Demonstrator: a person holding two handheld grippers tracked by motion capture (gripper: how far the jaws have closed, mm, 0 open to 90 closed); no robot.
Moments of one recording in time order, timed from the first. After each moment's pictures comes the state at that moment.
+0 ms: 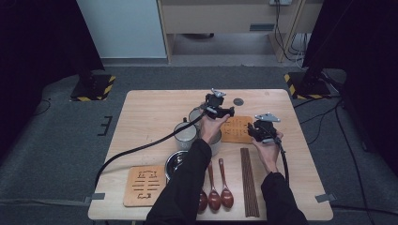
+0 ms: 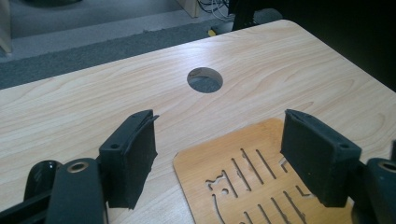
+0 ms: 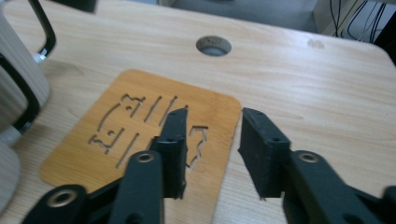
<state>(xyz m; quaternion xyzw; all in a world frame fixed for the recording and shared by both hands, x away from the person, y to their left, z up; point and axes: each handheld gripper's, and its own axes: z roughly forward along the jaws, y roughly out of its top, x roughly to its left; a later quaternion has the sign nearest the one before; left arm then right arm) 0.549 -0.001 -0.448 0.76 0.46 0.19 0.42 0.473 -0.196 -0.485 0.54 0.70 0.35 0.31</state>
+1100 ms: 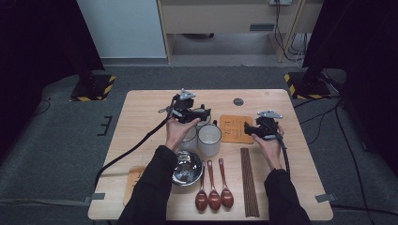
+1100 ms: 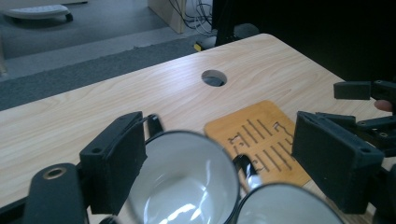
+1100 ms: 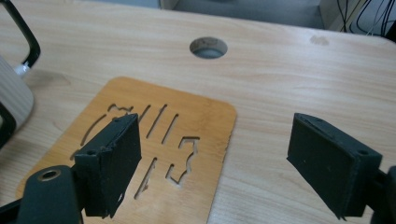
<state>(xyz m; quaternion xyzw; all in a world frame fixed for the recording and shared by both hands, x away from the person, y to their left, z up) 0.495 0.113 -0.404 0.76 0.42 0.18 0.46 0.492 -0.204 -0.494 0.54 0.70 0.36 0.29</state>
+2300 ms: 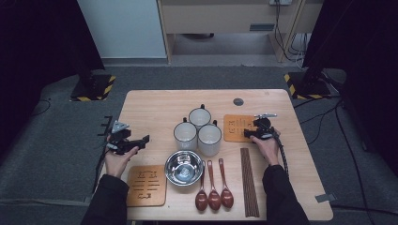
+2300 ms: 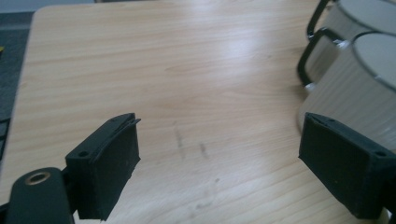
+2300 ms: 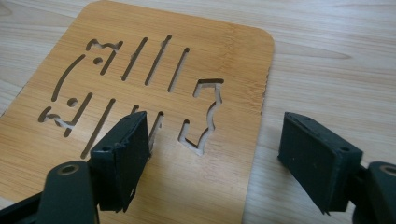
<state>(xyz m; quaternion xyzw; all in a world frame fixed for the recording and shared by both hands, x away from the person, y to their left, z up) 0.411 0.305 -0.465 0.71 0.54 0.22 0.40 0.514 -0.211 -0.529 0.58 0.73 0.29 0.22</state>
